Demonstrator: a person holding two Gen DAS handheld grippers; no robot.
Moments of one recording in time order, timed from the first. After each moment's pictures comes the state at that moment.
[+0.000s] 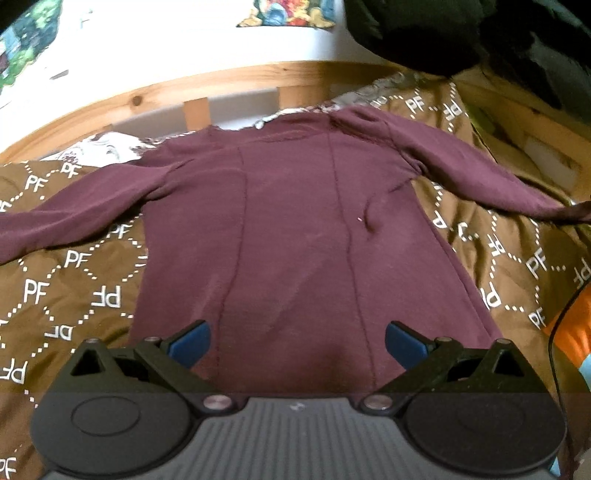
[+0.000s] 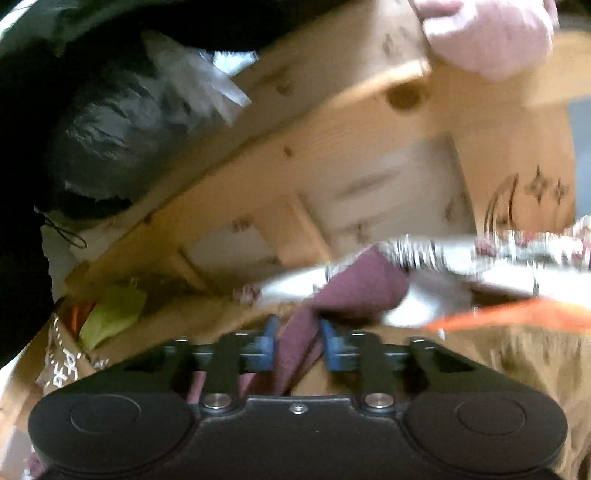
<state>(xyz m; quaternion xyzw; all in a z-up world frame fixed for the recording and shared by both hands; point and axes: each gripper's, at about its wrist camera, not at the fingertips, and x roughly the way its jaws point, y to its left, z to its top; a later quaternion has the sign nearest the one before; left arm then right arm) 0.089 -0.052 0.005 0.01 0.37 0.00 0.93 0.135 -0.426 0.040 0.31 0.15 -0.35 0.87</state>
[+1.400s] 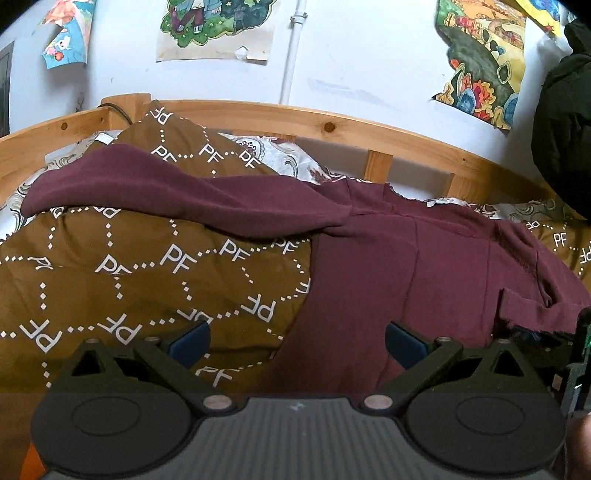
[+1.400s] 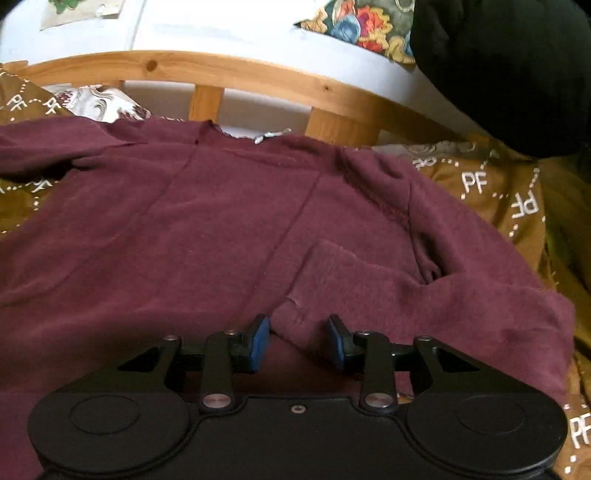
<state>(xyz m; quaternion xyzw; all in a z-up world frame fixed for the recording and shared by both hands) 0.066 0.043 0.019 -0.13 0.29 0.21 0.93 0.198 -0.145 -0.034 -0.17 0.29 0.11 0.94</state>
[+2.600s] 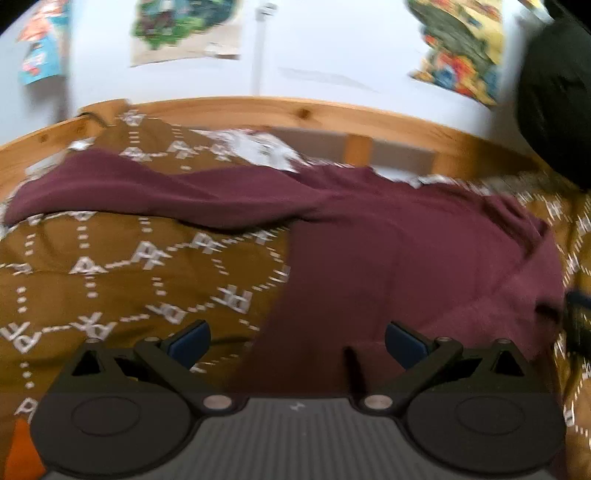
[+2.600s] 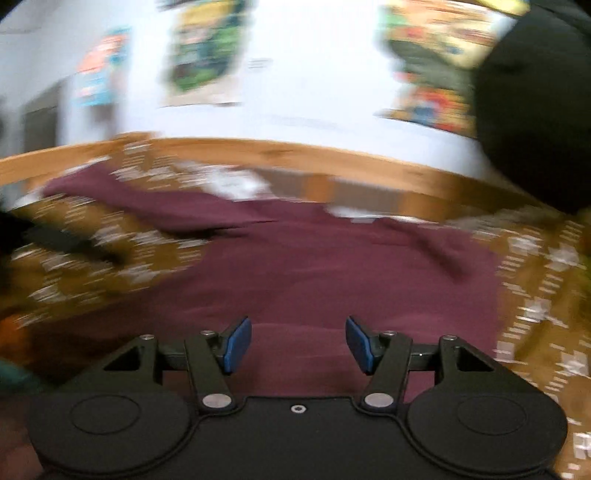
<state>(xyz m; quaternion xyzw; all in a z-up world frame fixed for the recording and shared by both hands) 0.086 0.014 0.004 -0.09 0.31 0.19 0.93 0.130 -0.200 0.020 -0.11 0.20 0.28 0.93</state>
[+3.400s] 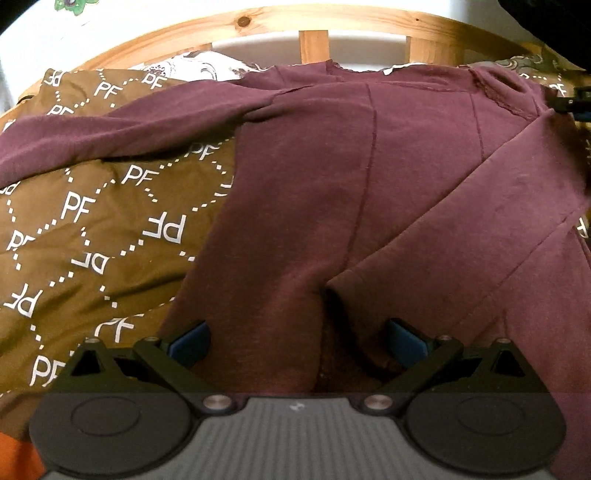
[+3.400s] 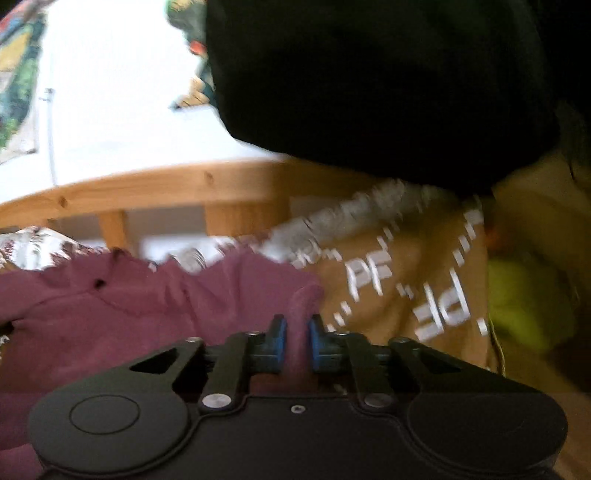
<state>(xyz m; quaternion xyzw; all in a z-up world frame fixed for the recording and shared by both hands) 0.131 -0.010 -0.057 -0.04 0.43 0.16 0.89 0.344 -0.270 0.037 -0.03 0.25 0.15 0.96</state>
